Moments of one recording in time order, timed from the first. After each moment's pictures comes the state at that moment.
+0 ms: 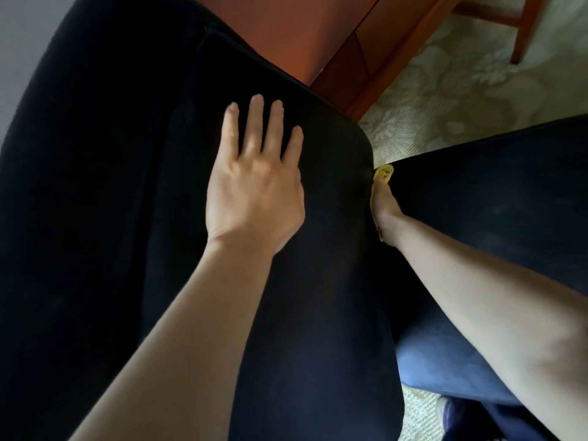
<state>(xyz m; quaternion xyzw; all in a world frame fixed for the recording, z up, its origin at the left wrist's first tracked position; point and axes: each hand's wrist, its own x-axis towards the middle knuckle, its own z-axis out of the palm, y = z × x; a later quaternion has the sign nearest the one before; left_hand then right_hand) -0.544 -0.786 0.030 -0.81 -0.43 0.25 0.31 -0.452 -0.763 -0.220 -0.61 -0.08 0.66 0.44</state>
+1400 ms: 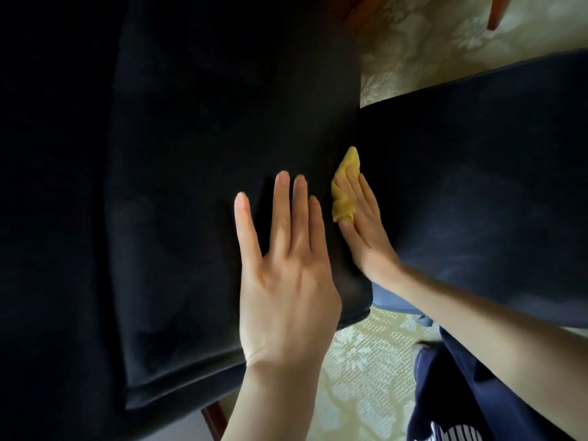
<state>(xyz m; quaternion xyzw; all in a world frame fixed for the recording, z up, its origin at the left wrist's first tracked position) -0.579 -1.001 -0.012 -0.80 -0.49 0.21 0.27 -0.504 -0.966 -0.207 -0.52 -0.56 0.34 0.55</state>
